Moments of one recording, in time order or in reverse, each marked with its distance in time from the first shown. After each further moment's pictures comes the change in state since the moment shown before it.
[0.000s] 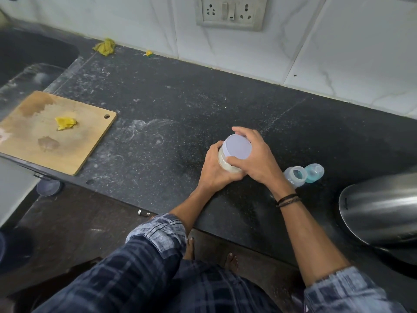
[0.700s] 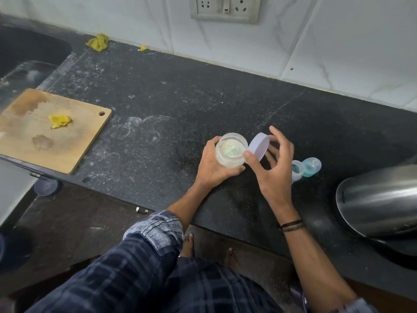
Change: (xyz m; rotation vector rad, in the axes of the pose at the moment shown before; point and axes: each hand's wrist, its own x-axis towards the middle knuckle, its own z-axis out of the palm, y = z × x) left_hand -0.001 -0.004 -0.002 0.043 0.007 -0.004; right_hand -0.053 0.027 0.004 0.294 0.444 -0.081
